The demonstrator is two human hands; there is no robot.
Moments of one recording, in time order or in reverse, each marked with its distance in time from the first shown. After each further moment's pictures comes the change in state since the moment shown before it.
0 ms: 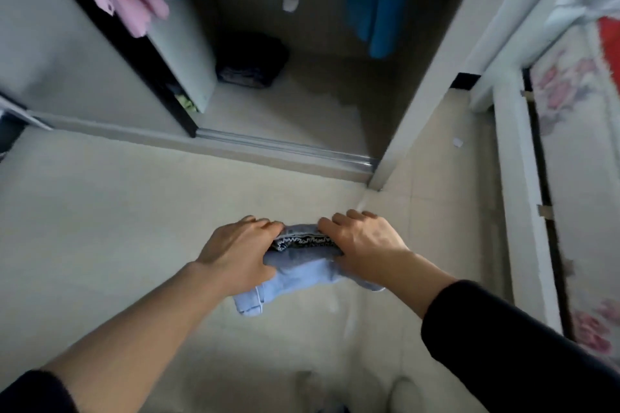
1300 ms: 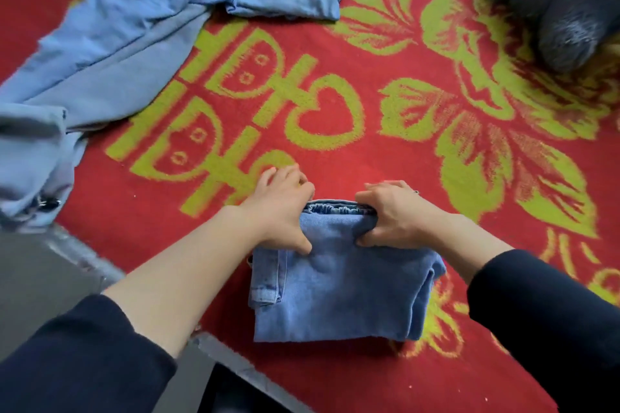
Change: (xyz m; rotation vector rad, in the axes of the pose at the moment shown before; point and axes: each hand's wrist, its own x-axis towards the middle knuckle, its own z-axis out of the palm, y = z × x) left_hand -0.052 0.947 0.210 0.501 -0.441 1.219; right_hand -0.899 0.269 0.242 0.697 0.026 1.209
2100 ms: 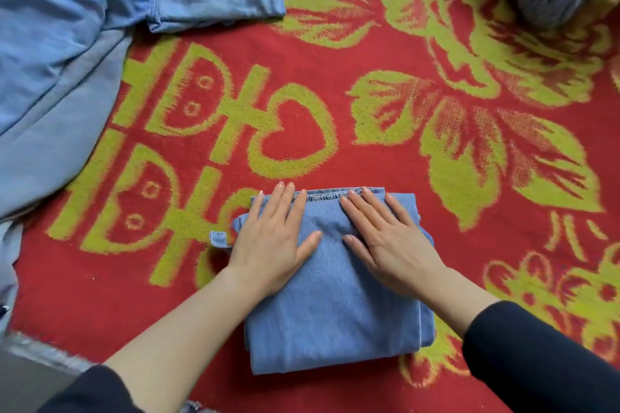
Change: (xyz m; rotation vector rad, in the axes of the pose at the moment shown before) left_hand 0.068 -0.011 0.028 0.147 0.220 0.031; right_hand 0.018 0.038 0.058 -0.038 0.285 0.186
